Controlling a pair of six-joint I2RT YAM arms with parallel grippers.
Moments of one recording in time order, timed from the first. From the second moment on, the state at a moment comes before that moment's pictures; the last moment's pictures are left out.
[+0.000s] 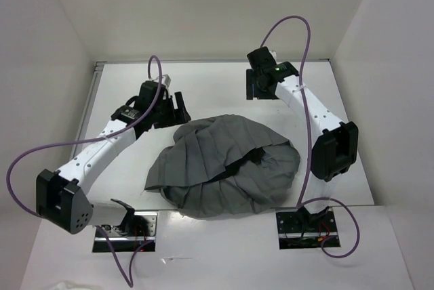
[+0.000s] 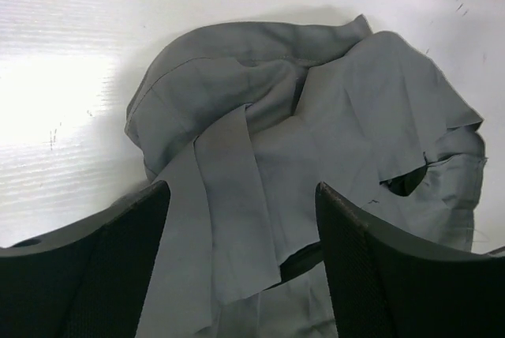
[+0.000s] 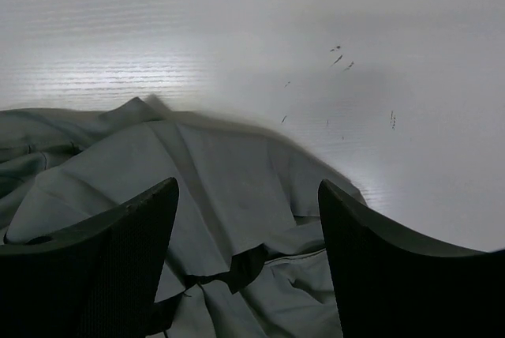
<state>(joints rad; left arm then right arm) -0.41 1.31 1.13 -0.55 0.02 -0.54 0.43 1.78 1.73 -0.95 0.35 0.36</state>
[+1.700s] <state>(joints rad) -0.55 1.87 2.15 -0.80 0.05 -0.42 0.39 1.68 1.62 -0.89 0.30 0.36</state>
